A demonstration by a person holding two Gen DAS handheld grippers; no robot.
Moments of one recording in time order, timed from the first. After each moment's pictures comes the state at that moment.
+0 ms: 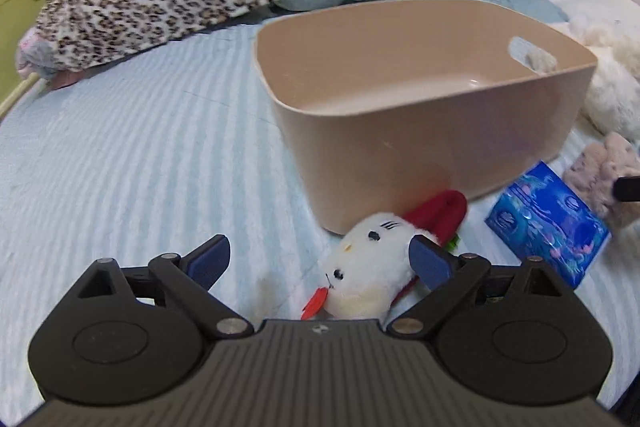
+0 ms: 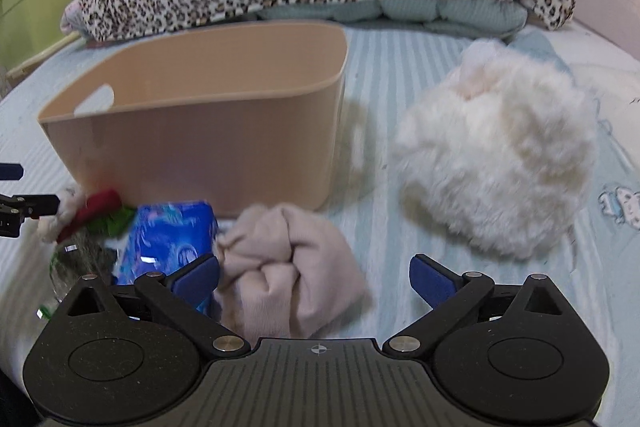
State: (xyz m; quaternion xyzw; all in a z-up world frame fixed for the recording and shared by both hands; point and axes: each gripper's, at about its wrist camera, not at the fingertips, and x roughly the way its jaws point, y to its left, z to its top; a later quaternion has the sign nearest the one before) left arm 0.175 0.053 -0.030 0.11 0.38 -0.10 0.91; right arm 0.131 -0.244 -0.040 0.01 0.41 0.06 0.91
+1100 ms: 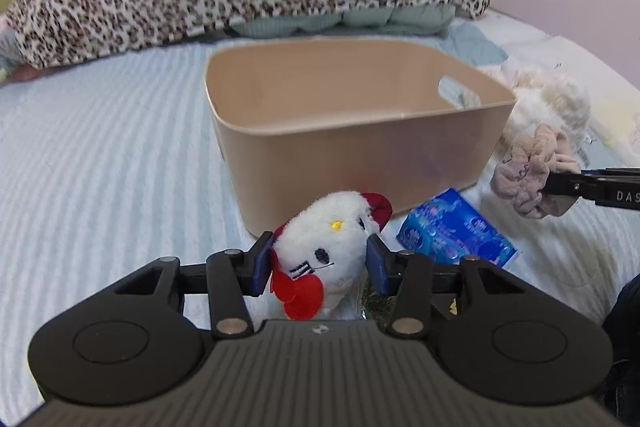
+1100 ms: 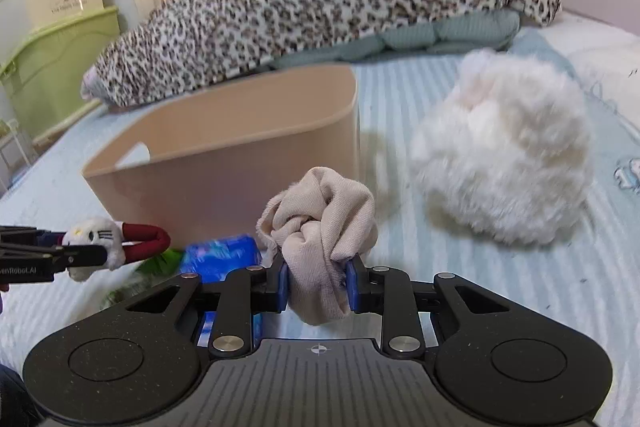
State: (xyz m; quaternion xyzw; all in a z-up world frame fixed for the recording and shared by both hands) left arm 0.144 0.053 -0.001 0.04 0.35 -0.17 0.92; right arm 0.097 -0.259 -0.015 0.09 0.32 0.08 0.94
